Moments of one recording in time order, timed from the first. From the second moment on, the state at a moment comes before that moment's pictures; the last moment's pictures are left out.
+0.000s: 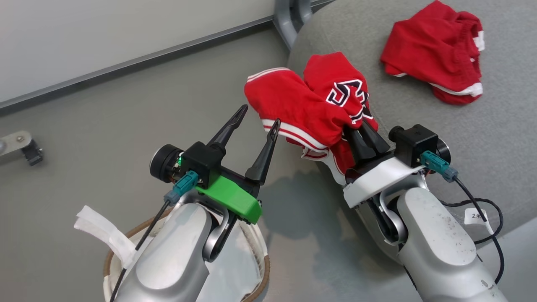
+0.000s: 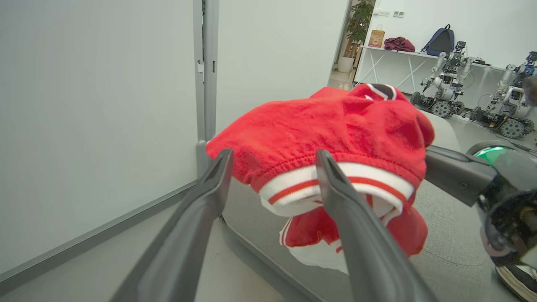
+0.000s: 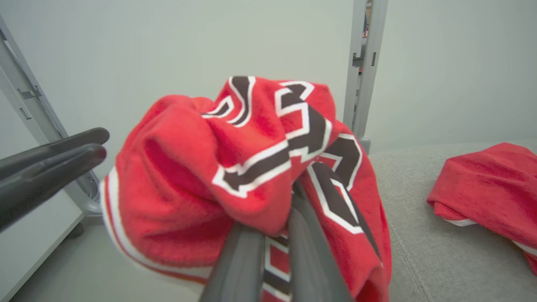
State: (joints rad) left arm -0.52 0.08 -0.57 0.38 -0.37 -0.11 -0.26; right arm -0.51 -0.05 0.32 0.38 0.30 0.13 -0.26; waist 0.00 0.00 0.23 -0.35
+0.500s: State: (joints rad) left arm -0.50 0.08 -0.58 0.40 -0.35 -0.12 -0.26; right arm -0.45 -0.05 0.22 0.34 0.28 0.13 -0.26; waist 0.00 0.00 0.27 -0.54
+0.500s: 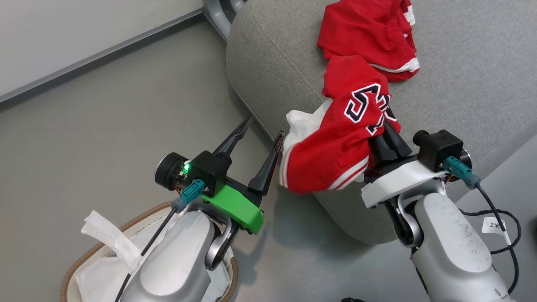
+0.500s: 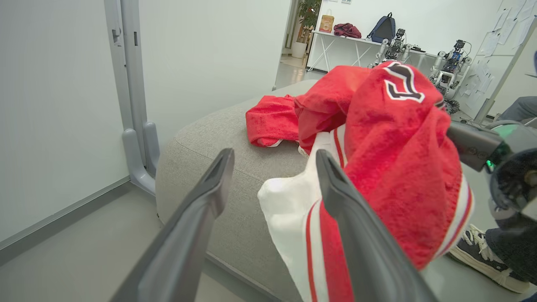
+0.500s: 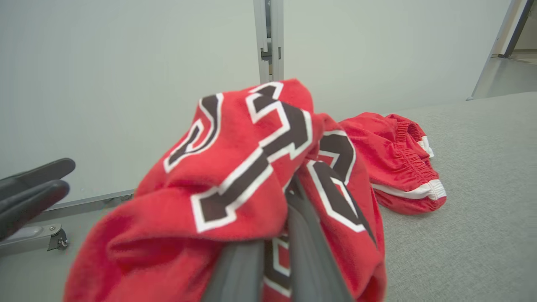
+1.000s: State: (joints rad) left arm -0.51 0.15 -0.61 0.40 -0.34 -0.13 -0.26; right arm -0.73 -0.23 -0.03 0.46 0.14 0.13 -0.26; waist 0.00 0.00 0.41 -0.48
